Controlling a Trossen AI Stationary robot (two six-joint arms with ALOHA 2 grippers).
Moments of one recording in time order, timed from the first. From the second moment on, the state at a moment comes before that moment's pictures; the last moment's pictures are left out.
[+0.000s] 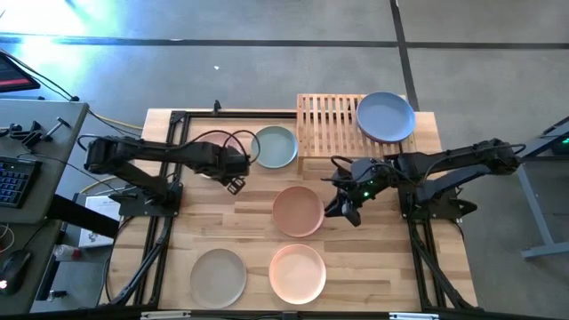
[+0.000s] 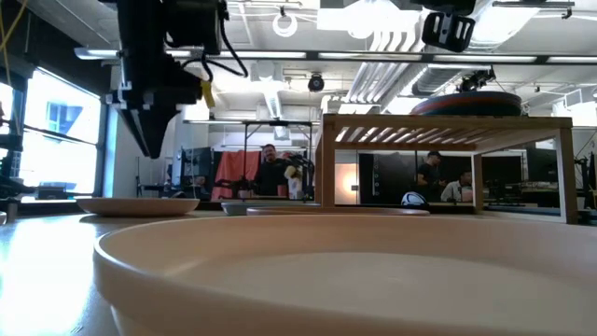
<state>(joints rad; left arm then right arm) 0.11 1.42 0.98 -1.08 -0.31 -0.72 0.15 1.18 1.00 -0.43 -0.26 0.67</state>
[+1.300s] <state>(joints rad) 0.19 1.79 0.98 -1.05 -0.34 -0.58 0.15 1.18 1.00 -0.44 -0.26 0.67</state>
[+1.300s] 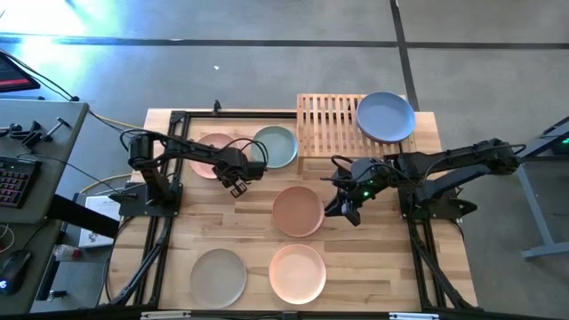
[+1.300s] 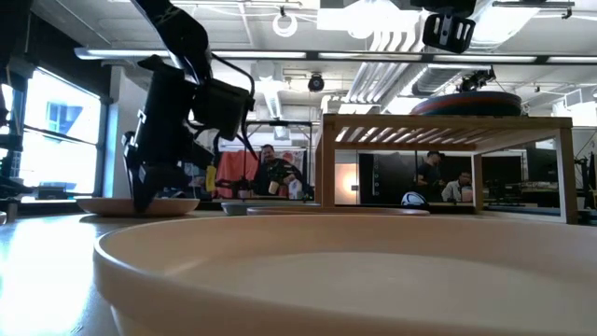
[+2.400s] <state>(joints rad) 0.01 1.55 0.99 -1.24 -0.32 -0.58 0.04 1.18 1.00 -0.34 -0.18 0.78</state>
